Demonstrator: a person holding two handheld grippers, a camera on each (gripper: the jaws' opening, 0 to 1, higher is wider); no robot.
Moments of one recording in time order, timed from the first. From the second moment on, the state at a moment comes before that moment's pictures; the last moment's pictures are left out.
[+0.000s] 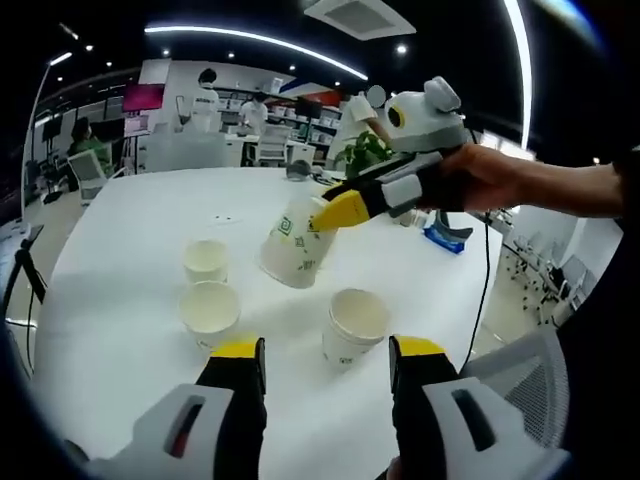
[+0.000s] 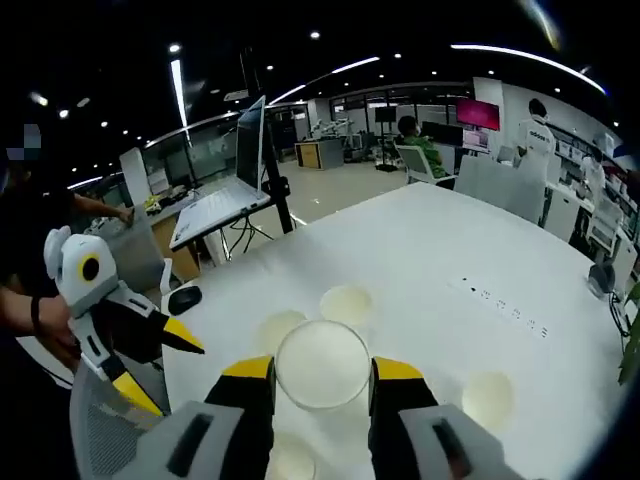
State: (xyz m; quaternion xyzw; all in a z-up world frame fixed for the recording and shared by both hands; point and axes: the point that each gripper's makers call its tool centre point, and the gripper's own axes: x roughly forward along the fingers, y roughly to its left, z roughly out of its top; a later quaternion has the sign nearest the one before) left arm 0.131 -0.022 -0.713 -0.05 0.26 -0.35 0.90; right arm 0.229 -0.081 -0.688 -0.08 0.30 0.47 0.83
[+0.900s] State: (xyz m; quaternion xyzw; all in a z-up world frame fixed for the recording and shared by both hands) left arm 0.155 -0.031 -0.689 -0.08 0.21 -0.36 0.90; right arm 0.181 -0.041 -0.643 0.01 0.25 0.58 0.78
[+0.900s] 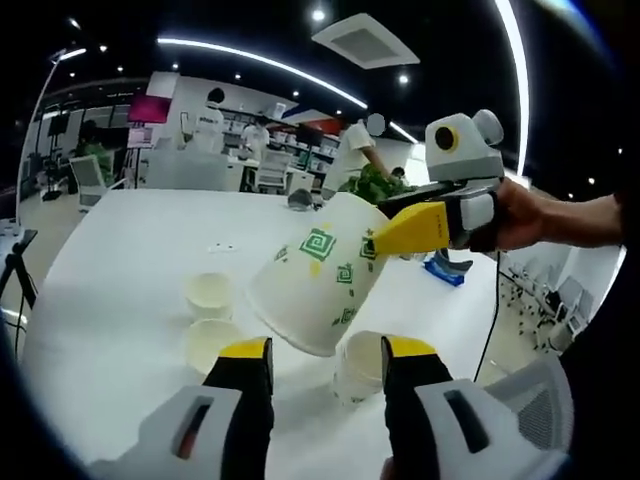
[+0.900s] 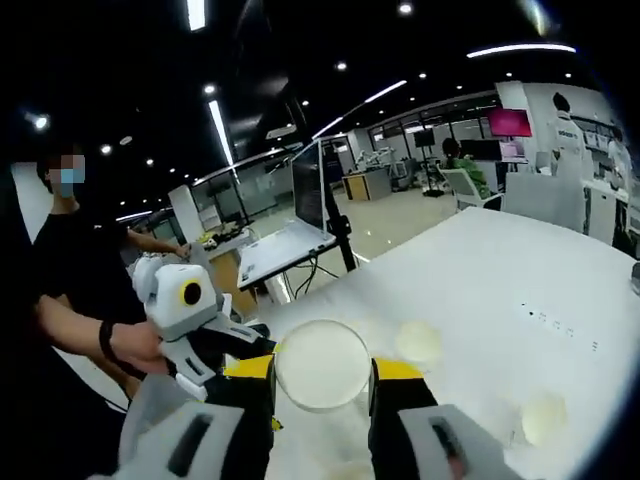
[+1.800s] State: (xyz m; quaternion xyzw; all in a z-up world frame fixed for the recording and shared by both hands) left arm 0.138 -0.045 -0.676 -0.04 0.17 -0.43 0.88; right arm 0.138 -0.042 -0.651 0.05 0.31 0.64 0.70
